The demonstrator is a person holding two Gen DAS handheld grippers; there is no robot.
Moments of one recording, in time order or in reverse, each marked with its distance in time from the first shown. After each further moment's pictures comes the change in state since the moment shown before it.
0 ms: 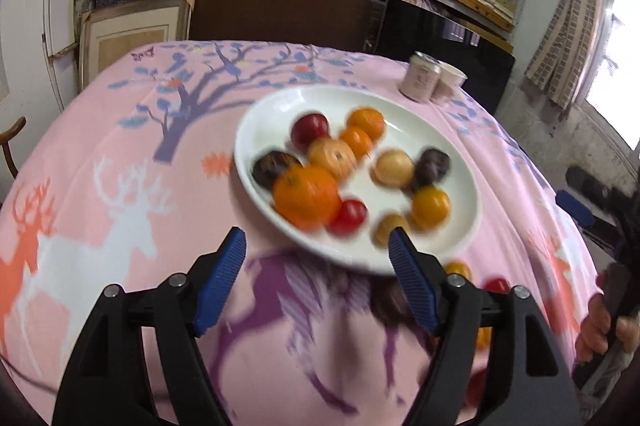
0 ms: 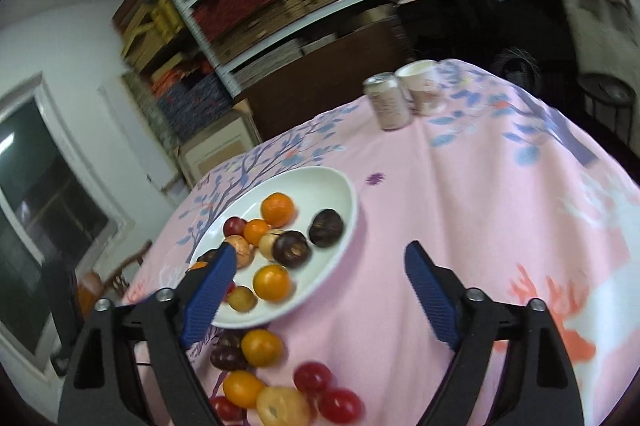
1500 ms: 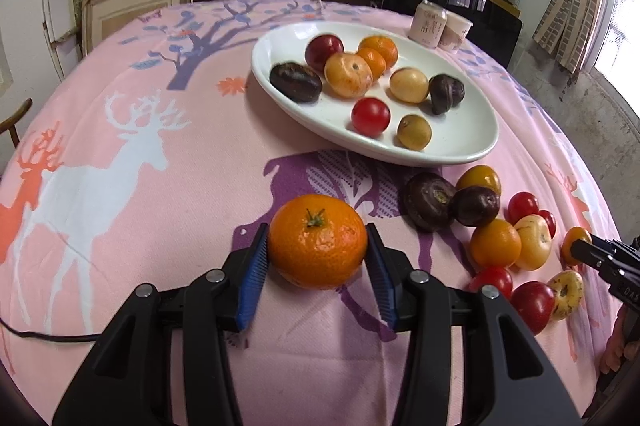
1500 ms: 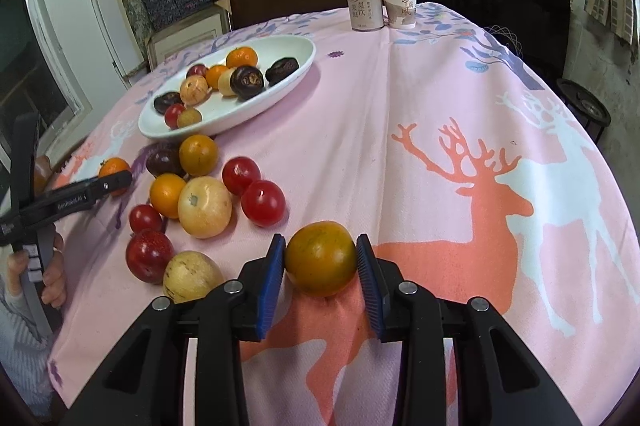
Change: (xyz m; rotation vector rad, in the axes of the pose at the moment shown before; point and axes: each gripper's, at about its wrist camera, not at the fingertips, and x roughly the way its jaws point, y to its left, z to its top) left arm 0.001 0.010 -0.047 0.029 0.101 0.049; right arm -0.033 -0.004 -0.087 -0.248 0.290 -0.208
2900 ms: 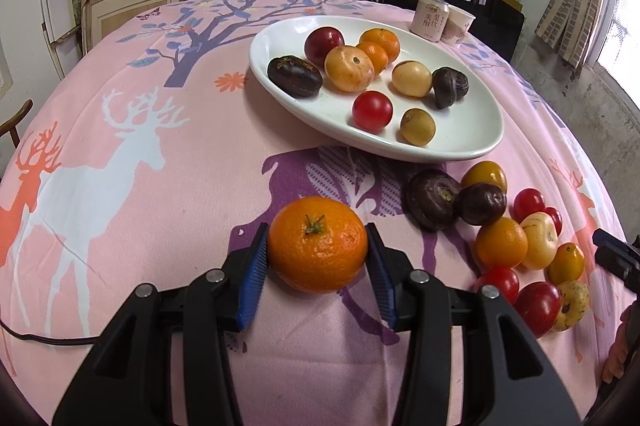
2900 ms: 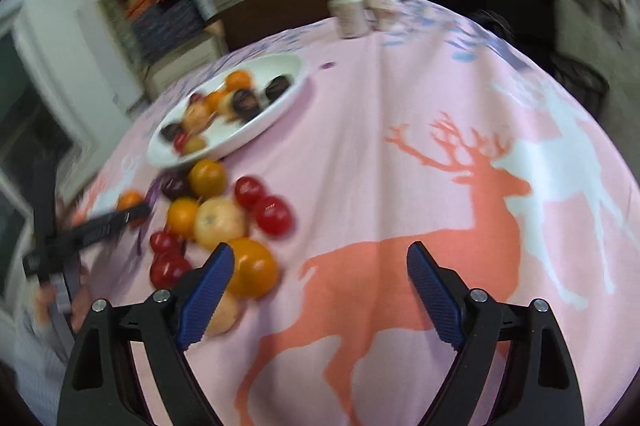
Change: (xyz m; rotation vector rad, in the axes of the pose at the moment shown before) left arm 0.010 -0.001 0.004 0.007 0.033 0.011; right arm -0.006 0.002 -0.003 0.052 -0.031 0.032
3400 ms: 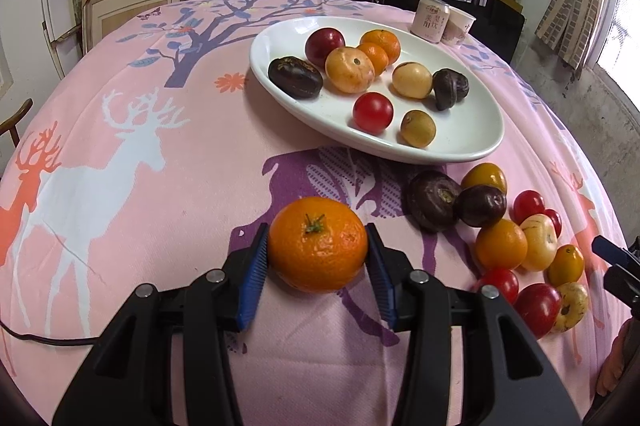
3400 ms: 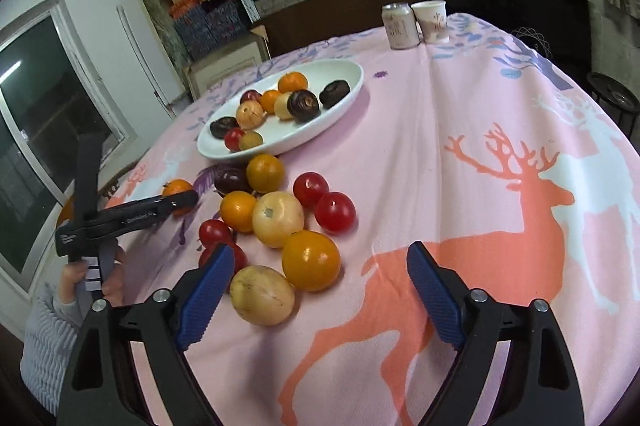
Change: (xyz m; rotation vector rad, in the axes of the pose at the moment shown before) left arm 0.000 0.000 0.000 -0.003 -0.001 -0.003; right arm -0.007 0.012 -0.002 -0.010 -0.037 0.138
